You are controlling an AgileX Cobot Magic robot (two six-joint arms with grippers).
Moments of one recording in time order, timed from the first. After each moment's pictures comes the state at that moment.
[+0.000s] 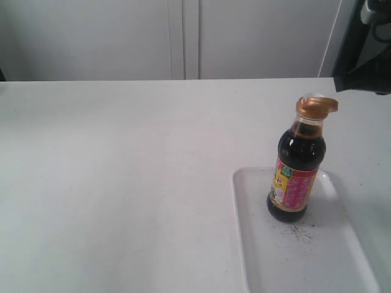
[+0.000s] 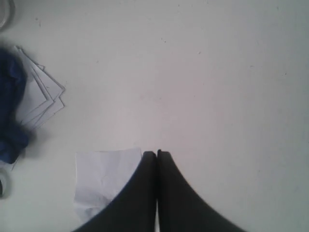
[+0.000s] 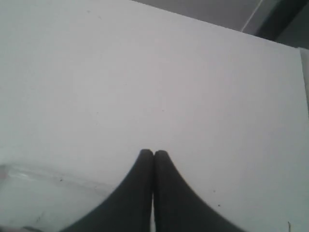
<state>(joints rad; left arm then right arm) -0.01 1.23 -1.21 0.07 1.17 0.20 0.01 1.39 -1.03 0.18 0.44 -0.39</state>
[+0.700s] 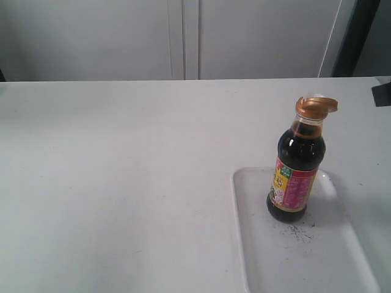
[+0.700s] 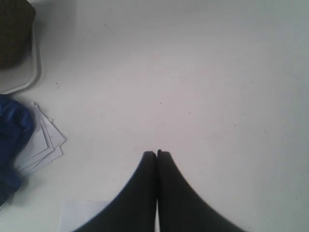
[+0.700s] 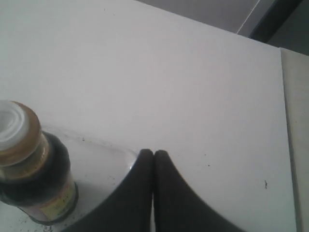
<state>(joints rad) -0.01 0.80 -0.80 0.02 0.75 0.16 0.03 1.03 -0.91 0.10 0.61 -0.32</state>
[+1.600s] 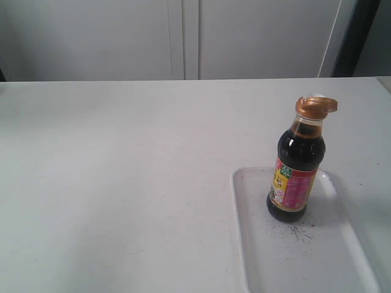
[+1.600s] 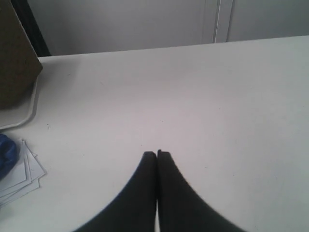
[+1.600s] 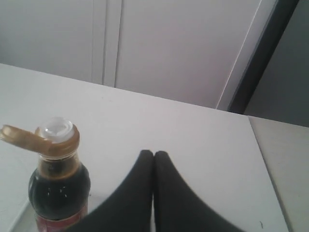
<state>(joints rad) 0.00 0.39 -0.51 -0.11 0.56 0.16 0.04 0.56 -0.57 0.19 0.35 -0.31</state>
